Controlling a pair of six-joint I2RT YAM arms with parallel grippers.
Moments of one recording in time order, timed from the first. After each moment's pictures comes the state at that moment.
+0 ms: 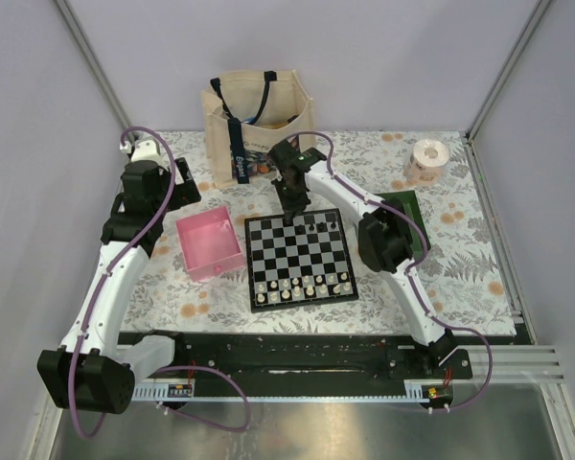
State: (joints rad) left arm -0.09 1.08 1.06 -0.45 -0.16 -0.28; right arm 0.68 2.43 2.29 -1.05 -0.03 0.32
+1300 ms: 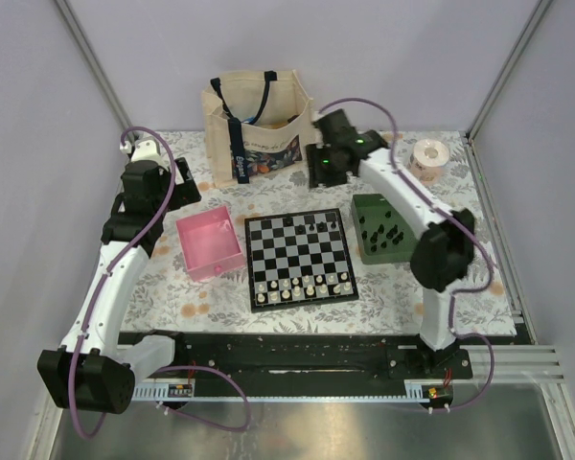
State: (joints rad) left arm -0.09 1.08 1.06 -0.45 -0.16 -0.28; right arm 0.59 2.07 2.06 -0.93 -0.01 0.32
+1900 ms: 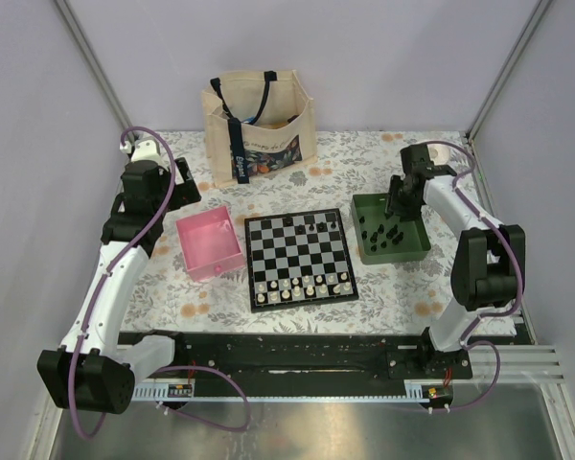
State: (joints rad) left arm -0.09 1.08 1.06 -0.45 -0.16 -0.28; right arm 0.12 1.71 1.31 -0.73 0.05 0.34
